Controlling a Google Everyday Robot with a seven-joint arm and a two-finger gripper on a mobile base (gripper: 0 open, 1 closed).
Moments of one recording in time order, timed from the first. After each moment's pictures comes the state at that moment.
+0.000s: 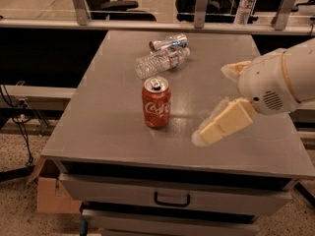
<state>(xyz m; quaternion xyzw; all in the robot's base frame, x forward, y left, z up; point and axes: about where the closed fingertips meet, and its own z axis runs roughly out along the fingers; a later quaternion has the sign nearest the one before) 0.443 -0.107 0.938 -0.50 0.77 0.16 0.36</state>
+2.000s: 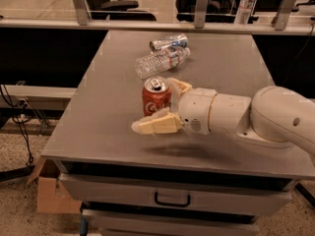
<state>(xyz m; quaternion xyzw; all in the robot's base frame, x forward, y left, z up) 0.509 0.002 0.876 -0.42 0.67 0.29 0.54</state>
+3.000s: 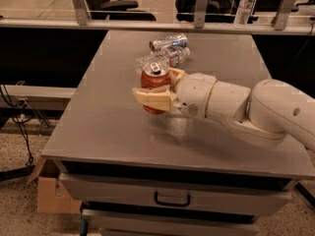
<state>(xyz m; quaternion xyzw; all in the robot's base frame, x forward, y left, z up) 0.531 0.012 0.917 -0.39 0.62 0.32 0.60</state>
